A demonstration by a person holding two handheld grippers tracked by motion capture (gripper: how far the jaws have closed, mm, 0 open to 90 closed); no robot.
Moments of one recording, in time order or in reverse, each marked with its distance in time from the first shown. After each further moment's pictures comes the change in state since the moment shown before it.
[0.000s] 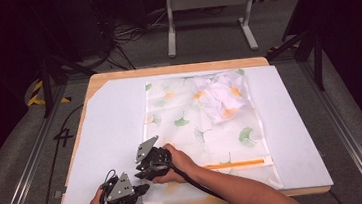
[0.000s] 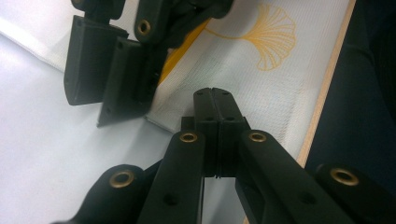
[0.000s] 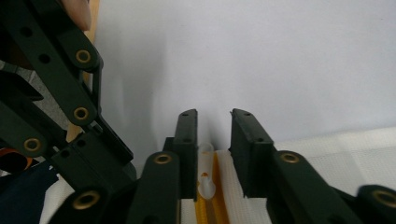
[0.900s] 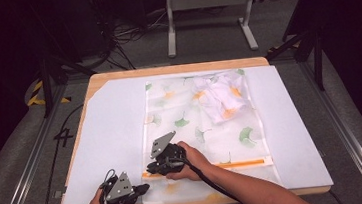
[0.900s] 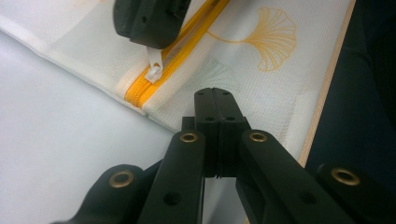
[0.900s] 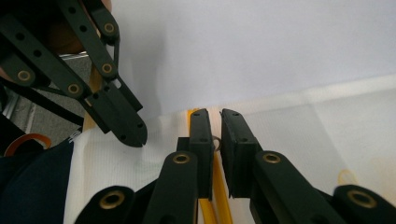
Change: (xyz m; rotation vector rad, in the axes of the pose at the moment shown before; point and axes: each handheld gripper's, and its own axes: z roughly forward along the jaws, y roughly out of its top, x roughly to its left) left arm 0.001 -0.001 0.000 -0.008 -0.004 -0.012; right arm -0.004 -0.021 -0.036 -0.038 0.006 0.033
